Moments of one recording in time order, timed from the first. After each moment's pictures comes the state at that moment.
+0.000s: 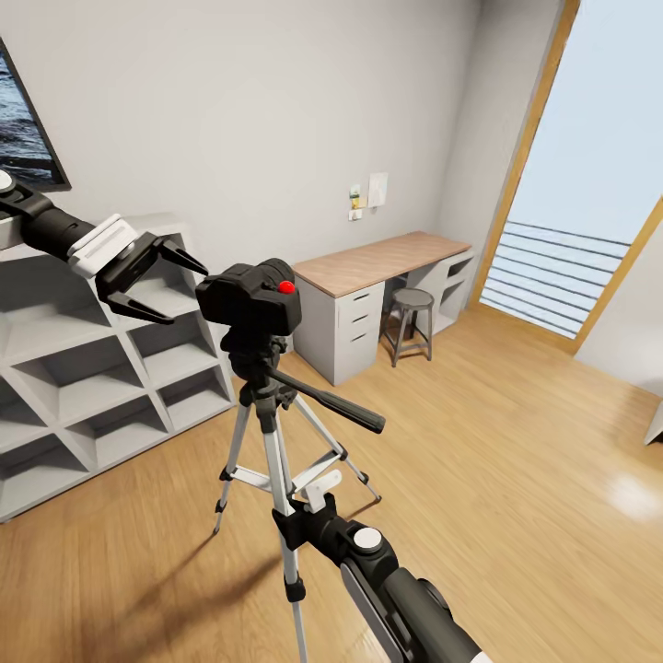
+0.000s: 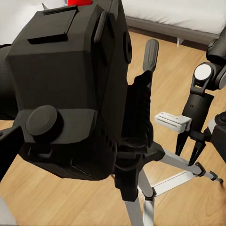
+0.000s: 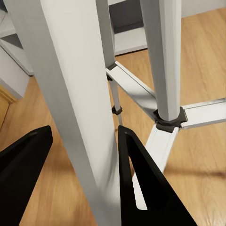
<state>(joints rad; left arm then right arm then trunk) -2.08 0.68 -1.83 -0.85 1.23 -0.20 -1.49 -0.43 0.17 0.56 -1.07 -0.16 0.33 0.12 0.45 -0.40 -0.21</state>
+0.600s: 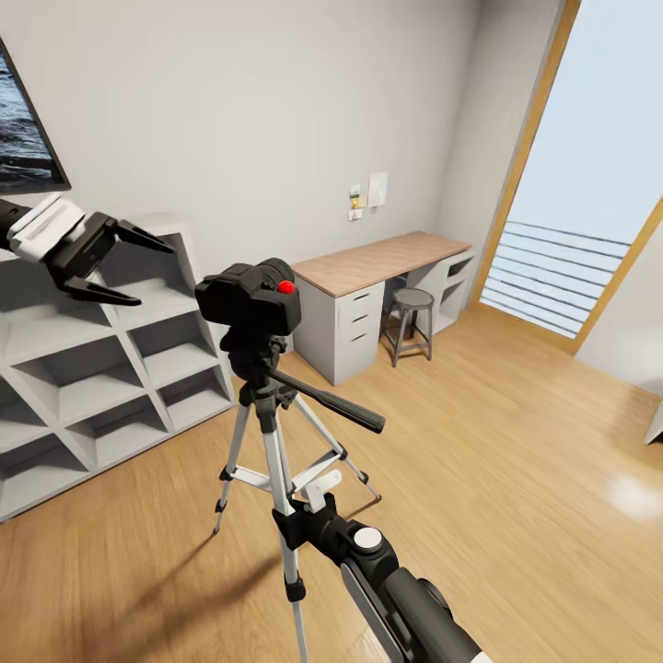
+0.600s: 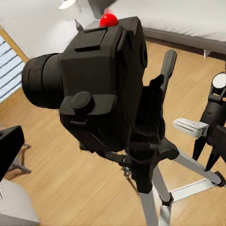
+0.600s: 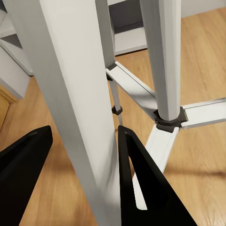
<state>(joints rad) -2.08 0.80 -1.74 -0.87 1.23 -0.21 -1.48 -0.43 0.17 0.56 -1.08 -0.16 0.33 0.12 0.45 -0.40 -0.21</state>
